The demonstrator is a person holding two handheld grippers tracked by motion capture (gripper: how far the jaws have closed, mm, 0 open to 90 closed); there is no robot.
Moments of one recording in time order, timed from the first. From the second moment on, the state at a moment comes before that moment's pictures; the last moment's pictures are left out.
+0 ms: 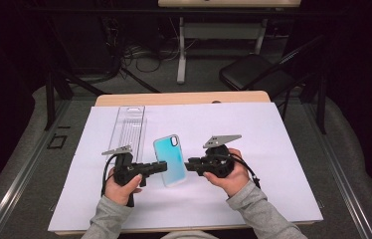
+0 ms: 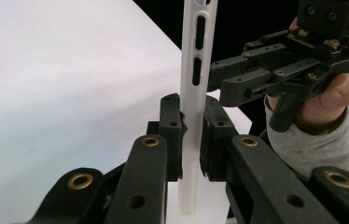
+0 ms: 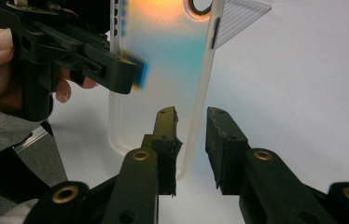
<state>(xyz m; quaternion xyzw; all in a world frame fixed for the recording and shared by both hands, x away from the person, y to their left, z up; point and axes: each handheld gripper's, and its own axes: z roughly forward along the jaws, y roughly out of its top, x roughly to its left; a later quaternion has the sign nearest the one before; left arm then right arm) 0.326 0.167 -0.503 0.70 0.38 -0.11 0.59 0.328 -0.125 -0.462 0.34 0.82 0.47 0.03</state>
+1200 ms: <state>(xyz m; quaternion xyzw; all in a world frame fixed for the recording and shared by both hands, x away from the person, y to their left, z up) 0.317 0.149 -0.501 0.72 0.33 -0.15 0.59 0.336 -0.143 -0.465 0.32 0.79 0.52 -0.05</state>
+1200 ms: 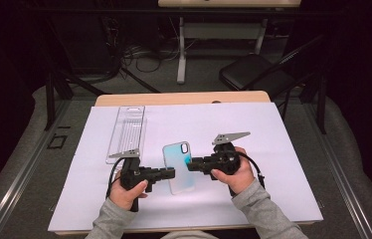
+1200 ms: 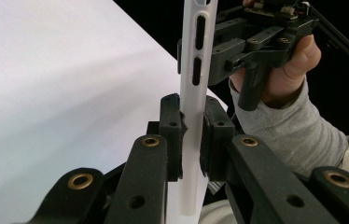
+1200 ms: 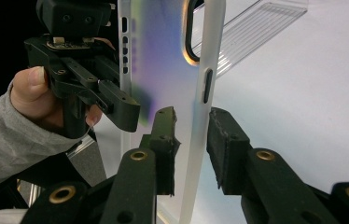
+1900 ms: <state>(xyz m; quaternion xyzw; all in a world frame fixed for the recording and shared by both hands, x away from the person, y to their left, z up) 0.316 0.148 -0.500 0.72 0.32 -0.16 0.60 0.339 -0.147 -0.467 0.31 0.78 0.53 -0.08</state>
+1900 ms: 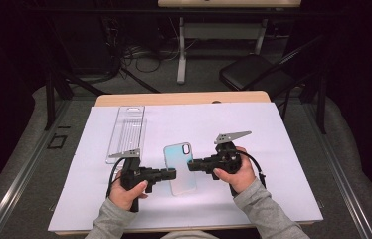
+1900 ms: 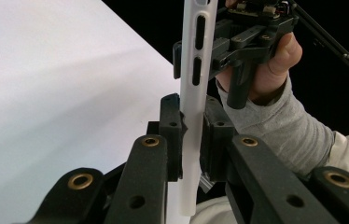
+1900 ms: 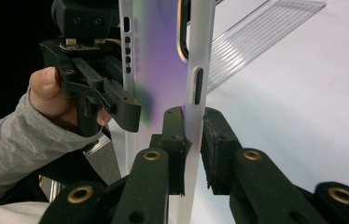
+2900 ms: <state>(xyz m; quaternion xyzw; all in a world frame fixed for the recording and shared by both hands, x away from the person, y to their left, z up) 0.317 0.148 -0.500 0.72 0.32 -0.16 0.59 0.342 -0.149 -0.469 0.31 0.78 0.53 -0.09</state>
